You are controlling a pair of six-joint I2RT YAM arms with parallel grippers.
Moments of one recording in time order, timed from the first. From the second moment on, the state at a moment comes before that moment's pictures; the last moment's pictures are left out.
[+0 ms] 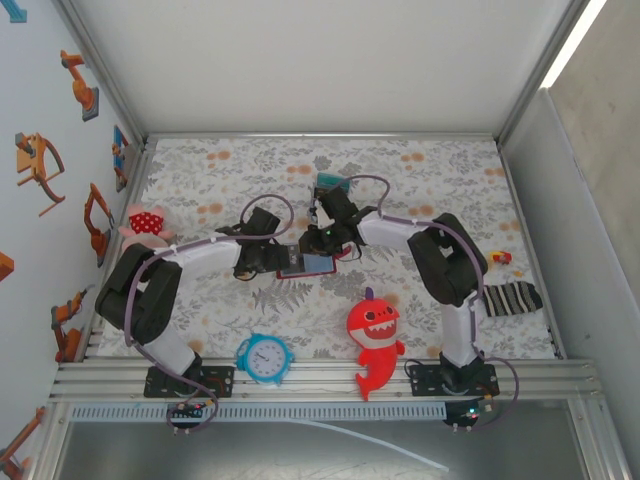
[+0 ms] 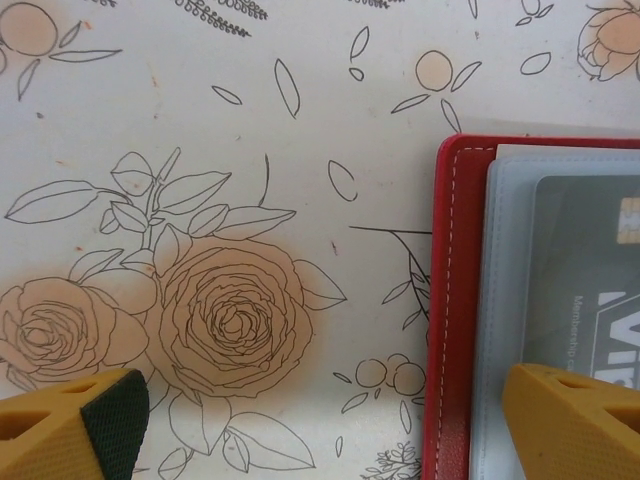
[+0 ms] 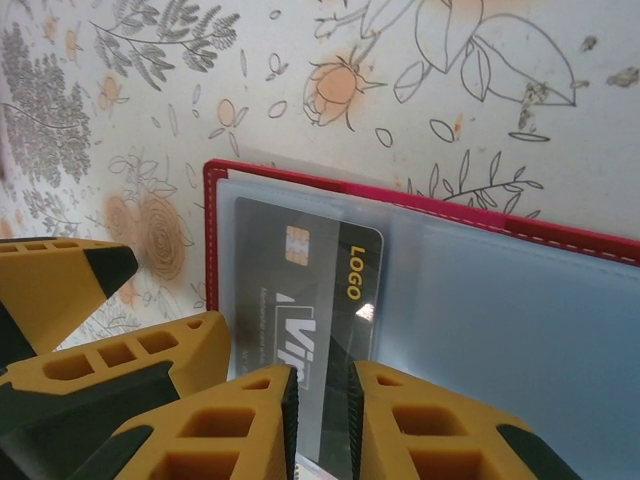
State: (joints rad) left arm -0.61 1.65 0.88 -0.47 -0.13 -0.65; right arm 0.68 2.02 1.29 -0.29 -0.50 0.64
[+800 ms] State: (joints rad) left arm -0.61 1.66 0.88 -0.46 -0.14 -0.64; right arm 0.69 2.08 1.34 -0.32 -0.52 0.64
